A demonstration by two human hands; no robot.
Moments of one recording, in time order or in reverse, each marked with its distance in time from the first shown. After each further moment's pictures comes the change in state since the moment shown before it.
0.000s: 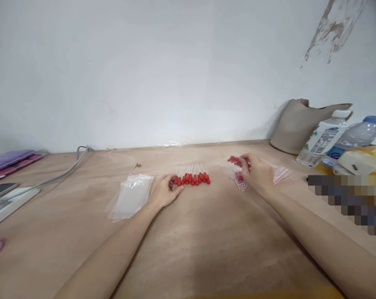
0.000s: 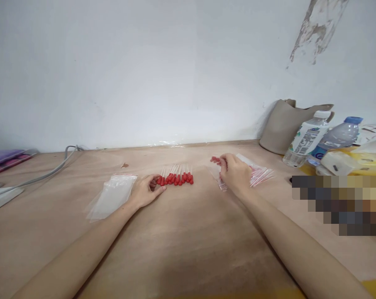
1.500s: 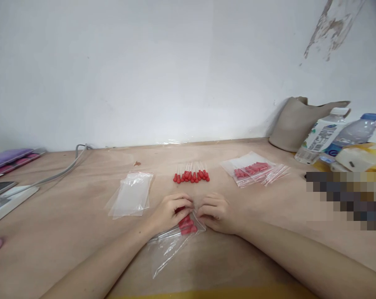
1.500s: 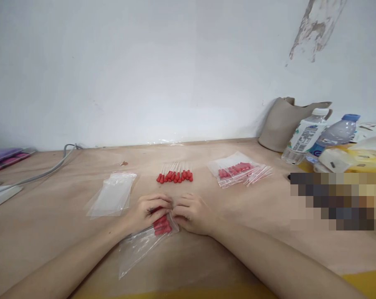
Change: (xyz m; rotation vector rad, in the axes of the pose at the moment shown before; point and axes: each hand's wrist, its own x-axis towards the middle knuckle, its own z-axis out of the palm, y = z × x) left_hand -0.051 0.034 -0.013 -0.169 -0.277 0.555; right_hand -0.082 -0.078 0.011 0.744 -0.248 -0.813
